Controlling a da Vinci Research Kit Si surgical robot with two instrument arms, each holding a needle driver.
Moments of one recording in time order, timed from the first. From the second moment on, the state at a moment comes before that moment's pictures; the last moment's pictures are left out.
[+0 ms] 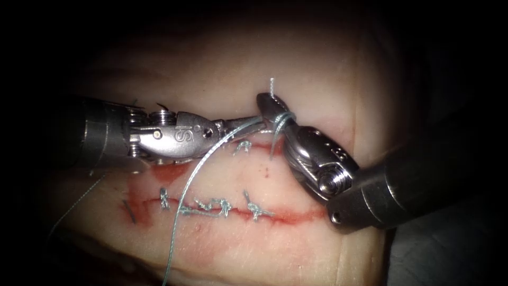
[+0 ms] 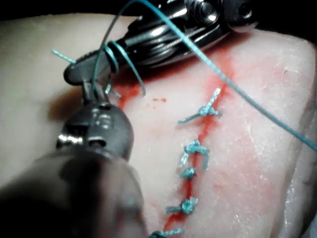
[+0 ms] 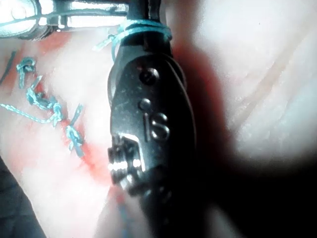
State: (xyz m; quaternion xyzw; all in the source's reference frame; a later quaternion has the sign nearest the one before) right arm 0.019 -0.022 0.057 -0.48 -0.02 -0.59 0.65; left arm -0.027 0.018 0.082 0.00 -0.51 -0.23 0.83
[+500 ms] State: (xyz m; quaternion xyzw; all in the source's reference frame) right arm 0.017 -0.023 0.055 -0.53 0.05 -0.62 0.58; left arm -0.025 0.024 0.086 -0.01 -0.49 -0.30 0.82
